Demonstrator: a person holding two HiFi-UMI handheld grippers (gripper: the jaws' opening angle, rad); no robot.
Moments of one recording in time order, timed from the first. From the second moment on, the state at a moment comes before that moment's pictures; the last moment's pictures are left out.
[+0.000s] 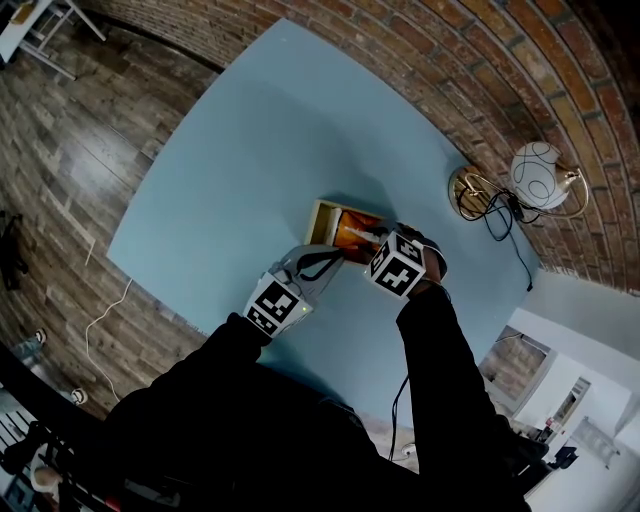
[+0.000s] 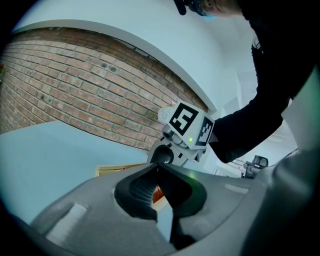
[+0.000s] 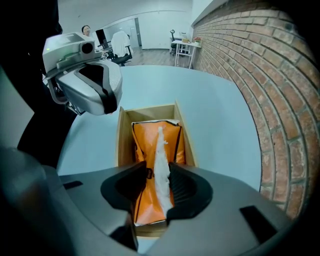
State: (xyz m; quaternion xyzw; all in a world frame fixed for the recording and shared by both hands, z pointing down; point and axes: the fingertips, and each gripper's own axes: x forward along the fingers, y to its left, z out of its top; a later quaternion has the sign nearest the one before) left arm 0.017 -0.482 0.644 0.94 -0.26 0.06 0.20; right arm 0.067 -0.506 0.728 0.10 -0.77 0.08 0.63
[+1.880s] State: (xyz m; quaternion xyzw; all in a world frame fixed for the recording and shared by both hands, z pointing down) left arm 0.007 -0.437 0.584 0.95 -0.27 0.05 0.14; right arm 0.073 -0.477 0.634 0.13 -0.76 0.03 0.64
